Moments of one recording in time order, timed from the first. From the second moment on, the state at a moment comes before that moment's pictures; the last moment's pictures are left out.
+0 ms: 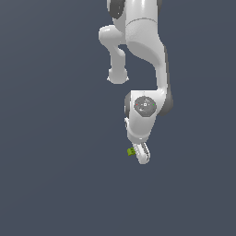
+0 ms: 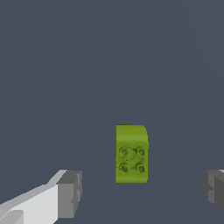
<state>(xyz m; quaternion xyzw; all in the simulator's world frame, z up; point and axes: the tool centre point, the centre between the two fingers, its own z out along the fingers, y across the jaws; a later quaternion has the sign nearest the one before) 0.049 0.081 0.063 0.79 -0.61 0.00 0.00</state>
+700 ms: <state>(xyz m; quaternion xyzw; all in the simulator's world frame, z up) 0.048 0.081 0.023 0.79 -0.61 0.00 0.00</state>
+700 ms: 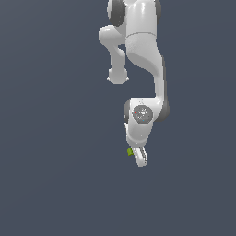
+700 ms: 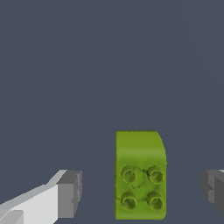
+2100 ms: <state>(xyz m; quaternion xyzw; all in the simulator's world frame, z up) 0.041 0.060 0.036 0.79 -0.61 0.00 0.00</state>
